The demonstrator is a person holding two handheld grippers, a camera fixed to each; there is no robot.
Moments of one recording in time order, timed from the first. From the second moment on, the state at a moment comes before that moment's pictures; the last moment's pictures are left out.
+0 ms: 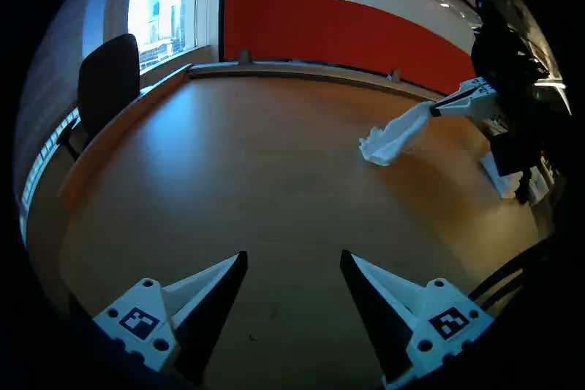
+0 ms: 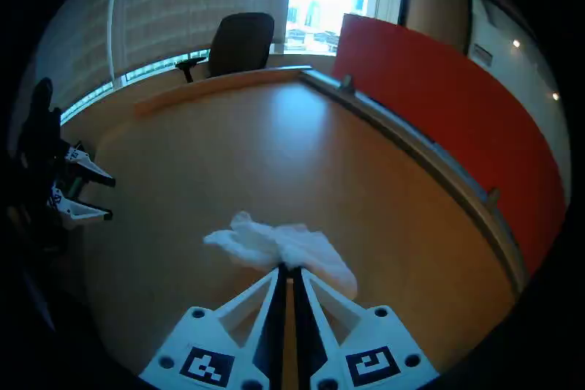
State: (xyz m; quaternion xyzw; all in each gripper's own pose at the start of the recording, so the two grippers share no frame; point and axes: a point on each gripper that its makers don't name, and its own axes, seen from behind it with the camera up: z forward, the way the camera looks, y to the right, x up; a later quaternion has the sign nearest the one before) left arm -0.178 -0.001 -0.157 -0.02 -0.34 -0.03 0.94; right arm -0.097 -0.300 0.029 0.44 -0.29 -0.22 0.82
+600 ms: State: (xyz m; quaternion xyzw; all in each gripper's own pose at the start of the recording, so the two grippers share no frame) left arm -0.171 0.002 -0.150 -0.03 -0.34 -0.03 0.94; right arm -0.037 -0.307 0.048 0.44 -0.24 -0.21 0.84
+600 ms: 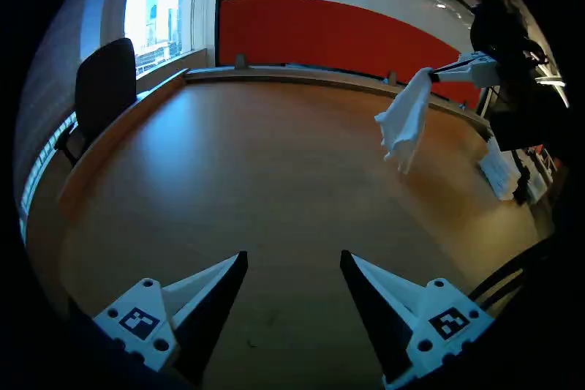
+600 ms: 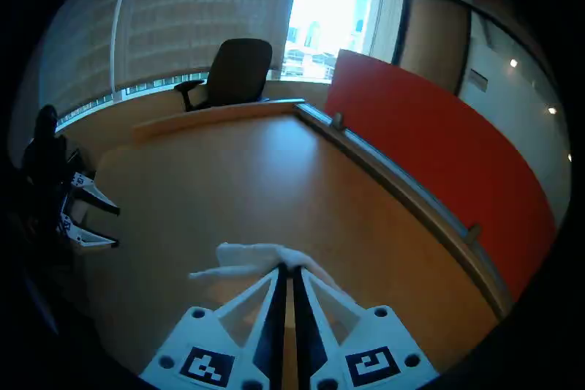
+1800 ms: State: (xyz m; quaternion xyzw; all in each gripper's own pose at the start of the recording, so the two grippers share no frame) left arm -0.166 0.009 -0.132 -0.04 -0.34 -0.02 0.94; right arm -0.003 -0.213 0.068 0.40 -0.25 -0.20 0.86
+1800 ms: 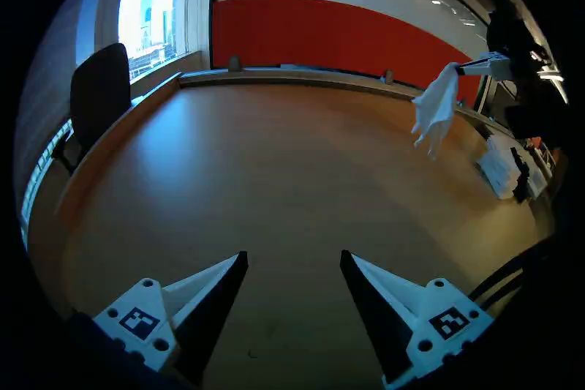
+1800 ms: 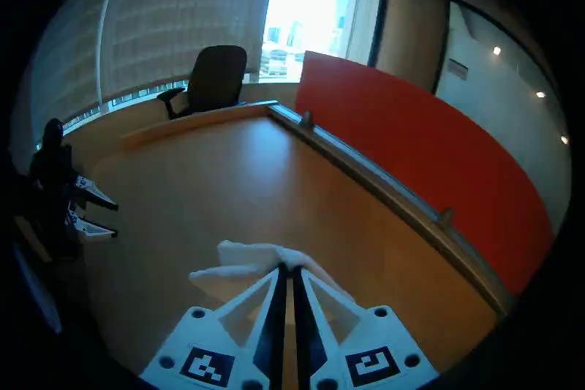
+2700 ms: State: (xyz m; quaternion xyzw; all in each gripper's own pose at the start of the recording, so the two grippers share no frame) left arm -0.160 0.014 -0.121 -0.03 -0.34 -0.01 0.94; right arm 0.018 -0.002 0.111 0.29 -0.29 -0.21 0.89
